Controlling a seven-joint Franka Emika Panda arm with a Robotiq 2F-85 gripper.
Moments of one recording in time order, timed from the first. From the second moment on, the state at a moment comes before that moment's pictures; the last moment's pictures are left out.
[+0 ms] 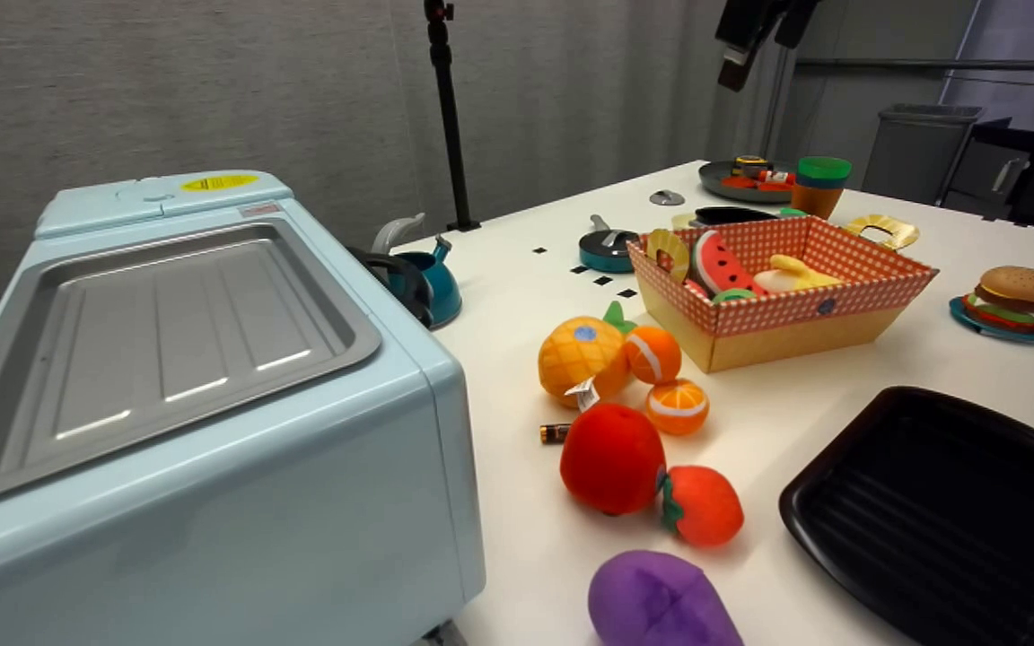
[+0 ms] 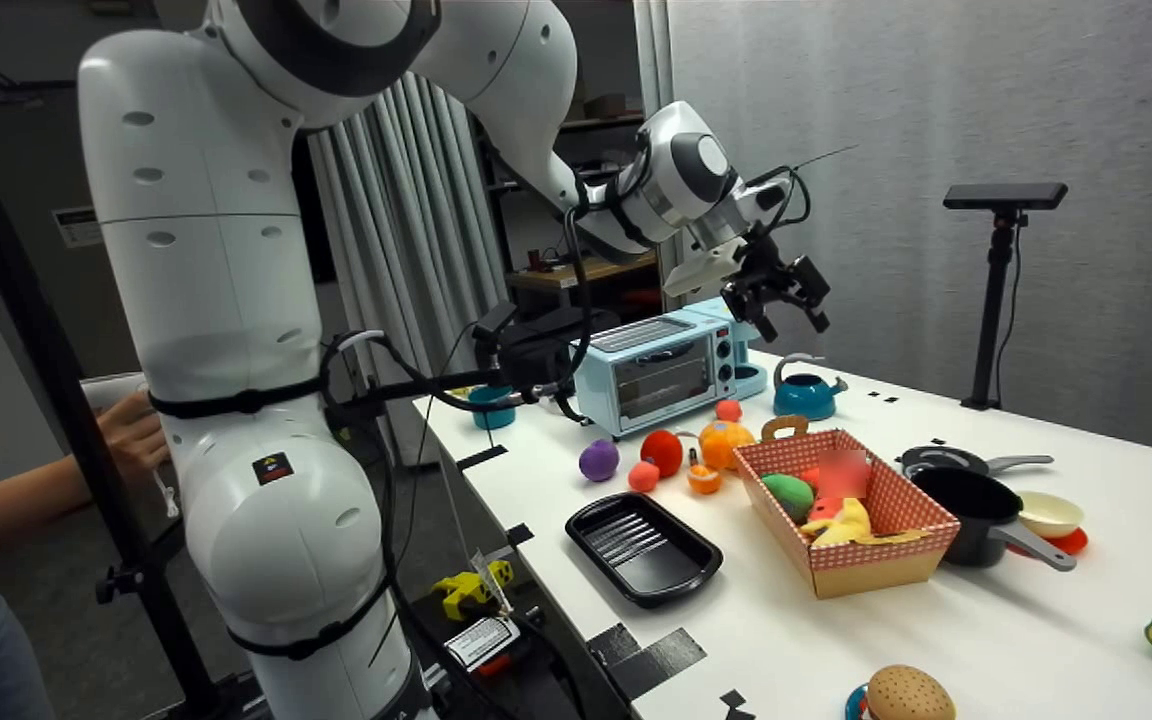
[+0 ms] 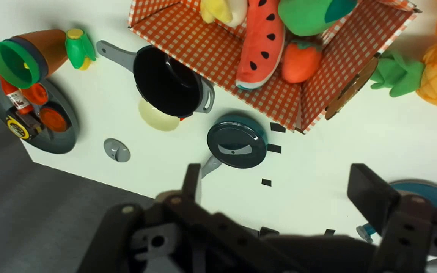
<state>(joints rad) 0.16 0.10 0.02 -2.04 -0.57 2.41 0.49</state>
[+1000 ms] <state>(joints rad) 0.17 0.07 0.08 -2.06 -0.47 2.44 0.49</state>
